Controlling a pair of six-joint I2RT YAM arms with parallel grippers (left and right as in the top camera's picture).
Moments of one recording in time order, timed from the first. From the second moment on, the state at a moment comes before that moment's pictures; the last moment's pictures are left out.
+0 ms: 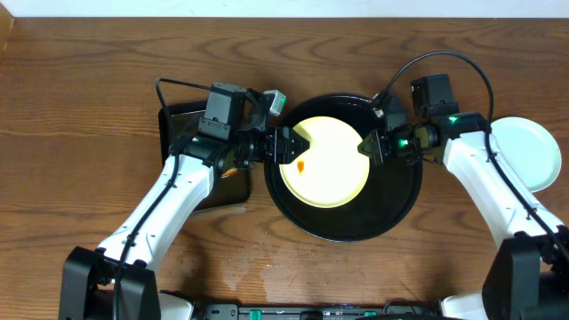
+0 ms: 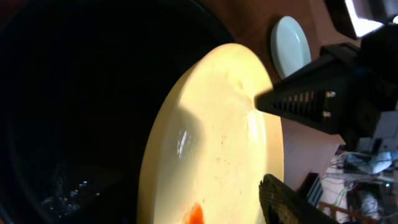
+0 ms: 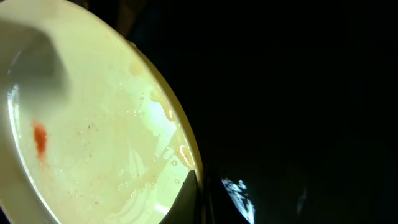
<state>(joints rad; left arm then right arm) -0.32 1.52 1.03 -0.39 0.70 -0.34 0.17 1.63 1.15 -0.73 -0.58 -0.04</state>
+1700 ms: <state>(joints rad) -0.32 1.53 1.03 -0.31 0.99 -0.28 0.02 1.54 1.15 -0.90 -1.09 -0.28</state>
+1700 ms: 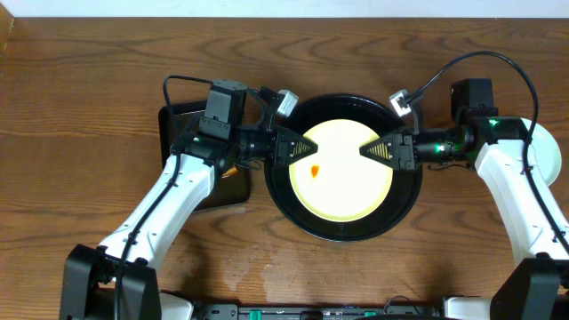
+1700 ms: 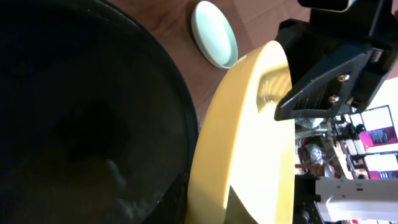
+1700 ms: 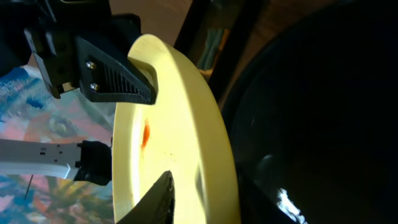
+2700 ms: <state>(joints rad) -0.31 1.53 1.03 -0.31 0.89 -0.25 0.00 1.54 1.15 -0.90 -1.02 -0.22</state>
